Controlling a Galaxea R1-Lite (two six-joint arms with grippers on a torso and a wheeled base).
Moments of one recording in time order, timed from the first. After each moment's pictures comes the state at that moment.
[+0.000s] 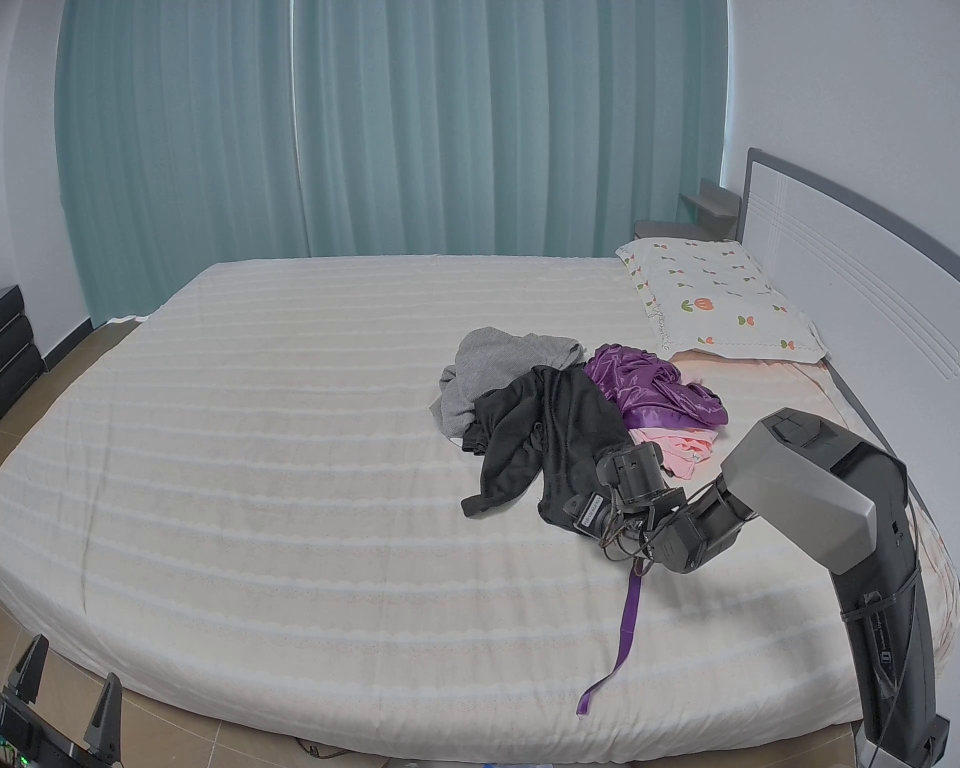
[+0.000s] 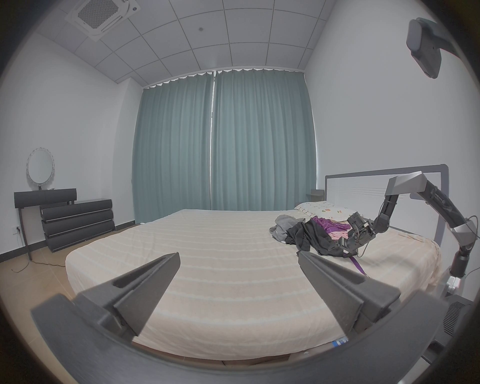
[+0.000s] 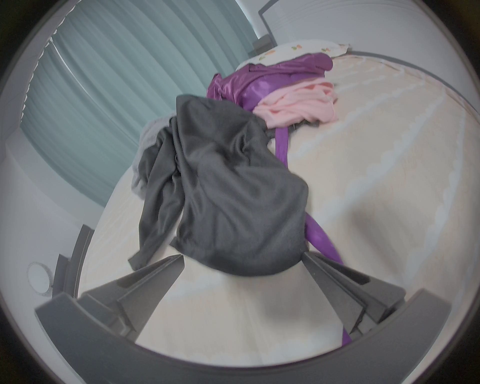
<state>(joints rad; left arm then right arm) 0.00 0.02 -0.02 0.00 0.00 0.00 0.44 2.57 -1.34 -0.49 -0.22 0.82</state>
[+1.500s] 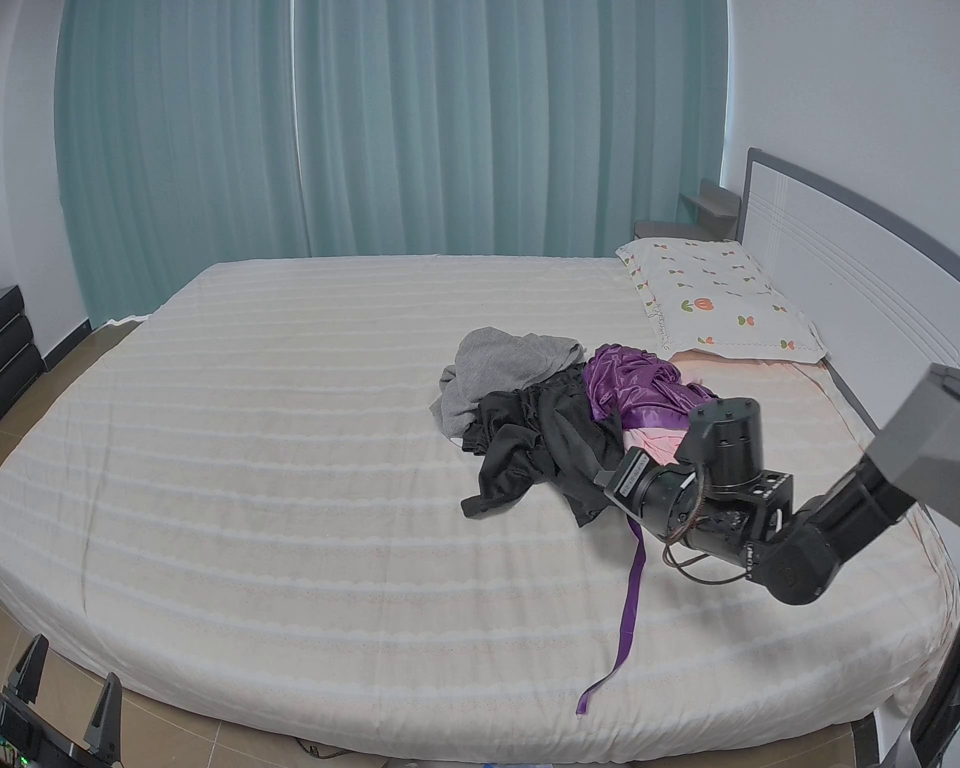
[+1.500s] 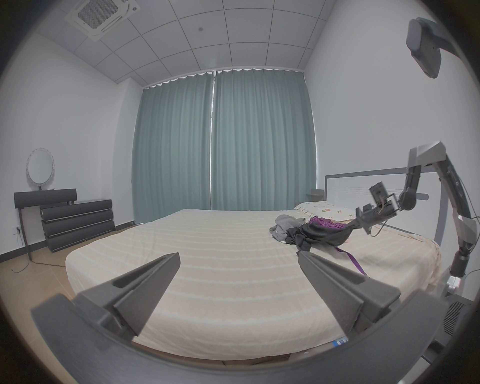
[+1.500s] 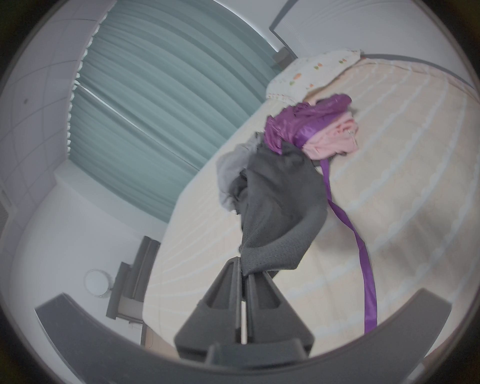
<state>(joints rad) 0.00 0.02 -0.02 0.00 0.00 0.00 0.54 2.05 -0.80 -0.84 -0.08 0.92</state>
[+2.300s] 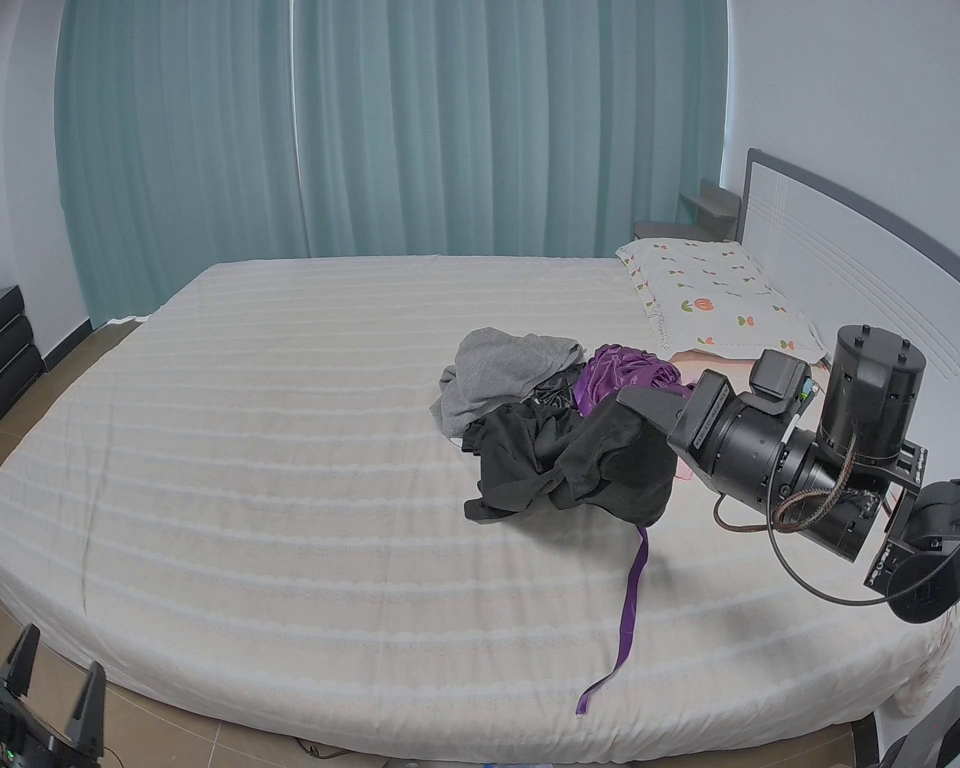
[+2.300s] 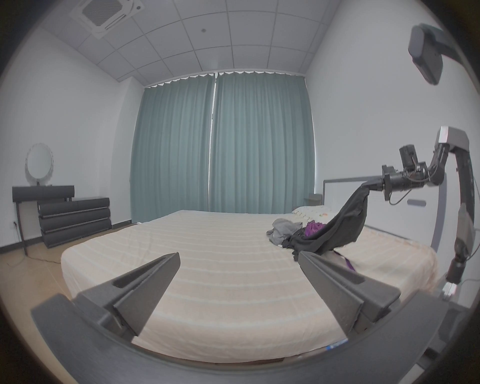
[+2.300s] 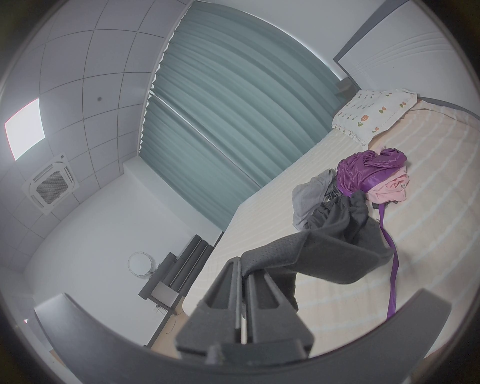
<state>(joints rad) 0.00 0.02 -0.05 -0.03 -0.03 -0.07 0.66 1.64 -0.68 -0.87 -0.06 0.80</state>
